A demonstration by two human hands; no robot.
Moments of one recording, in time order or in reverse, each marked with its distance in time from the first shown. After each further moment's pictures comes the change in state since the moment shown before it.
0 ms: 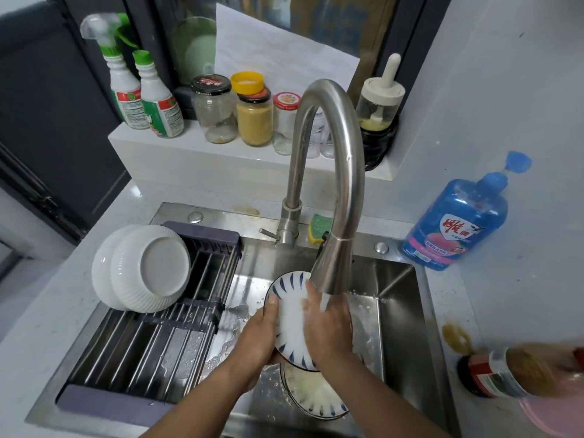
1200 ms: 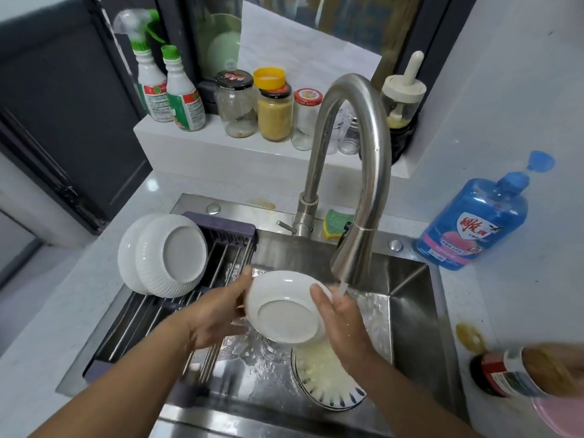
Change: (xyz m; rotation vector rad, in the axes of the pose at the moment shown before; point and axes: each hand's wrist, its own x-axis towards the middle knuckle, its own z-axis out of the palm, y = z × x) left_hand 0.008 0.030 -0.099 0.075 -0.177 -0.172; right_hand -0.023 -0.012 -0.037 0.957 -0.302 0.177
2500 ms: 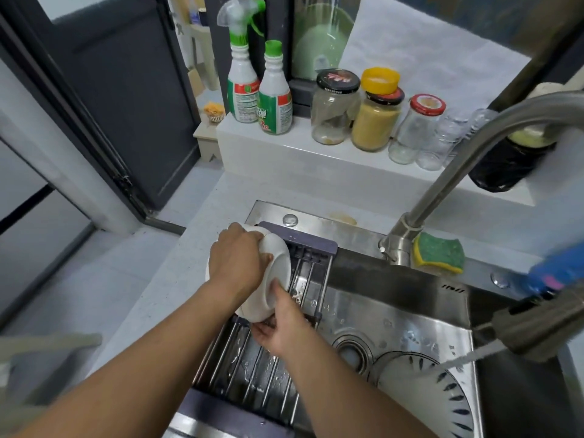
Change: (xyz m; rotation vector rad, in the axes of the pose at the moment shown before) left_hand 0.004 0.080 -0.143 1.187 0.854 0.379; right_hand 0.076 -0.005 0.276 0.504 -0.005 0.920
